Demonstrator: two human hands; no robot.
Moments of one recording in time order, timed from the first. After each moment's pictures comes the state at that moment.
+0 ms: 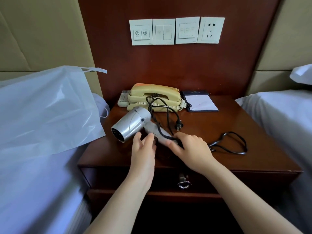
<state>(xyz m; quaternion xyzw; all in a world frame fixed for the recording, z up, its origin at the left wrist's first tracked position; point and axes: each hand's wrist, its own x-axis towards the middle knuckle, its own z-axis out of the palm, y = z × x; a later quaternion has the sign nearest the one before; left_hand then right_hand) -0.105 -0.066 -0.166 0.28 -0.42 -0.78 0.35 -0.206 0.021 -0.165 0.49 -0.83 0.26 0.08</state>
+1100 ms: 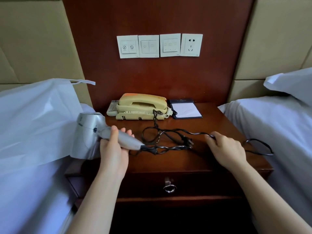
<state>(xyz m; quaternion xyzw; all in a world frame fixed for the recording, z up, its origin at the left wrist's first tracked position) -0.101 -0.090 -0.134 0.24 -0.29 -0.80 0.46 -0.275 0.109 -0.158 0.27 -0.93 0.21 0.11</state>
